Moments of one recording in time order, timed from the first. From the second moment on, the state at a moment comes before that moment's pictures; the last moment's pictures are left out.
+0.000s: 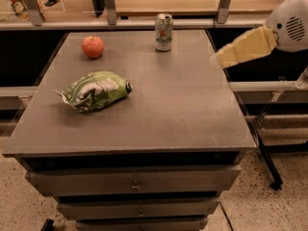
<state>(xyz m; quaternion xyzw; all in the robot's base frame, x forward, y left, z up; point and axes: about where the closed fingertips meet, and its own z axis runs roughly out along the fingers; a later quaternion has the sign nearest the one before) 0.528 -0.182 1.001 -0.33 0.85 0.12 0.40</state>
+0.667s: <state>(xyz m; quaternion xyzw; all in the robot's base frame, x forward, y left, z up) 0.522 -0.199 1.026 -0.37 0.86 0.06 0.36</state>
